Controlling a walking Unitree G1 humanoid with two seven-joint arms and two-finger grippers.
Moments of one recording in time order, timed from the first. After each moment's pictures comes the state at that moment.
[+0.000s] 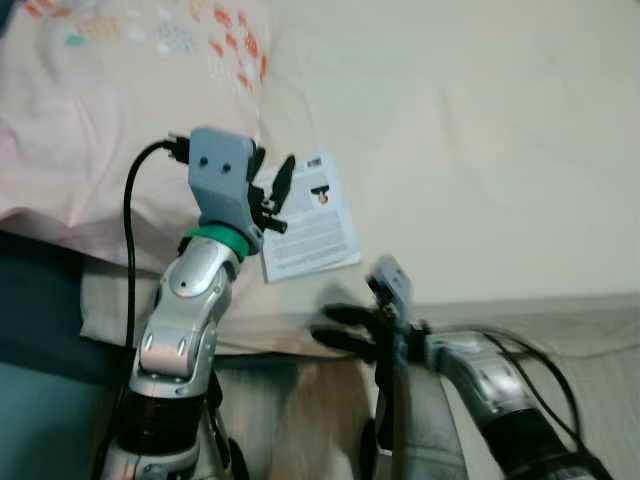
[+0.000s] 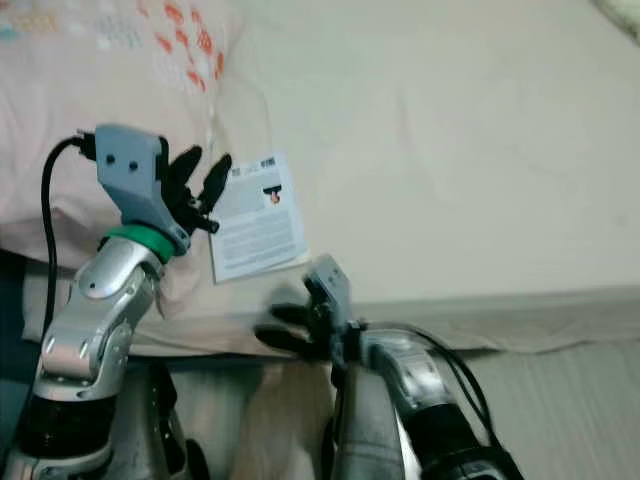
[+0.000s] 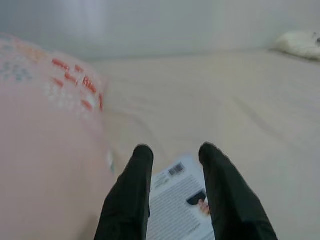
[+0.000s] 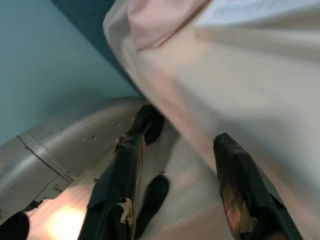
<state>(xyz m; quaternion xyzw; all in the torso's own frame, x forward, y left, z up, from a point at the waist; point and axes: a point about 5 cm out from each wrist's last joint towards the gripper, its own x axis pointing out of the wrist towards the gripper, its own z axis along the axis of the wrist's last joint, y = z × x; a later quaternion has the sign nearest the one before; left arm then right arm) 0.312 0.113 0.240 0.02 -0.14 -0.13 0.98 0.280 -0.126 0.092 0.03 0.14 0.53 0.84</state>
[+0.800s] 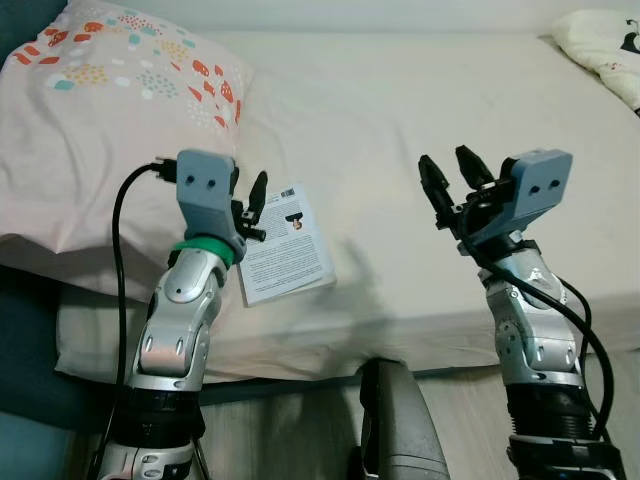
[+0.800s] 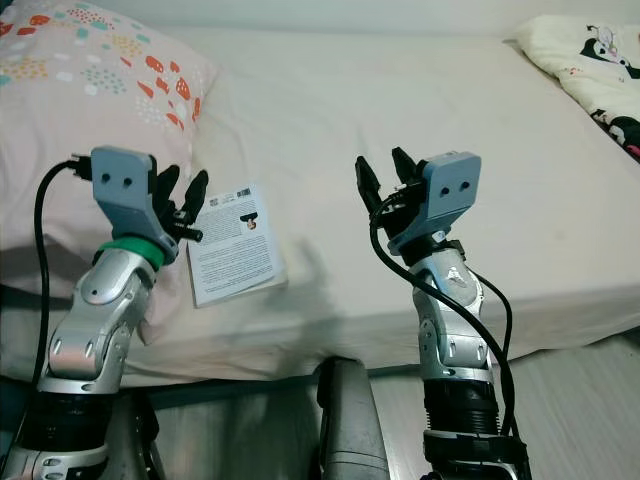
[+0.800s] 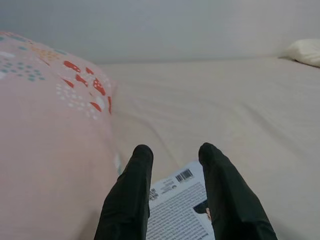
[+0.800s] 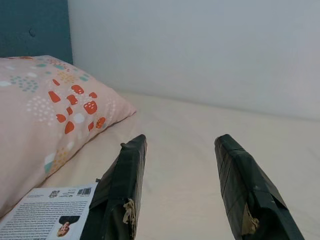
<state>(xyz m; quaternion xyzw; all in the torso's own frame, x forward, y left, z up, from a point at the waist) 0.324 0.136 0.207 0.02 -0.10 -0.06 0.99 0.325 -0.172 0.219 0.00 -0.22 0.14 0.96</state>
